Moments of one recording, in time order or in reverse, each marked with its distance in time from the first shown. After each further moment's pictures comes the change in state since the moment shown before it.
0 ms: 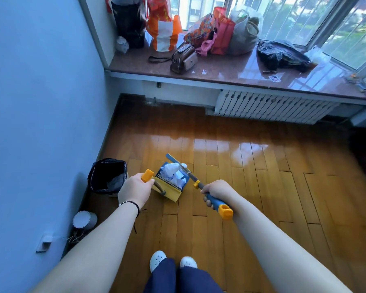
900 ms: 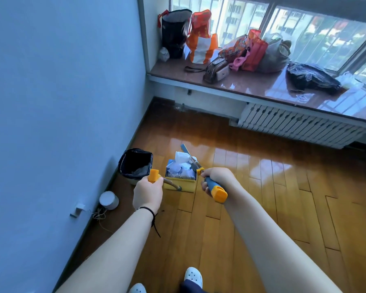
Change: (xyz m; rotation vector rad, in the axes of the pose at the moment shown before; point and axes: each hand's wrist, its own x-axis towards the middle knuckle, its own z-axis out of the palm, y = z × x) left_hand -0.132 -0.056 -0.048 -0.447 0.192 -0.345; right_hand -0.086 0.009 0.098 0.294 -0.088 -0.034
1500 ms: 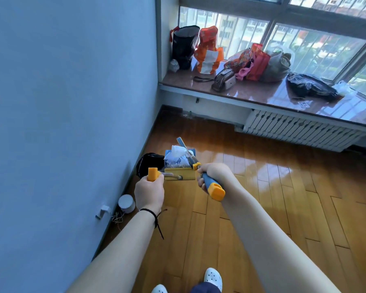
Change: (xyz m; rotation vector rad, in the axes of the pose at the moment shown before) left_hand 0.019 -0.048 -0.140 -0.245 0.050 -0.012; right_hand -0.071 0.034 0.149 0.032 0.003 -0.082
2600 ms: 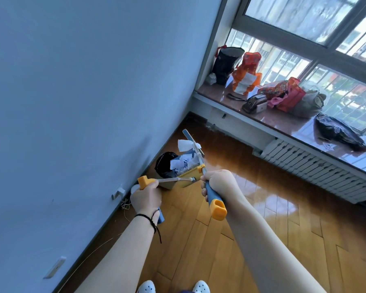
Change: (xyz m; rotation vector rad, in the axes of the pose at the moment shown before) left_hand 0.017 -0.083 -0.103 -0.665 0.158 -0.407; right_hand -0.092 0.045 0.111 -0.310 -0.006 -0.172
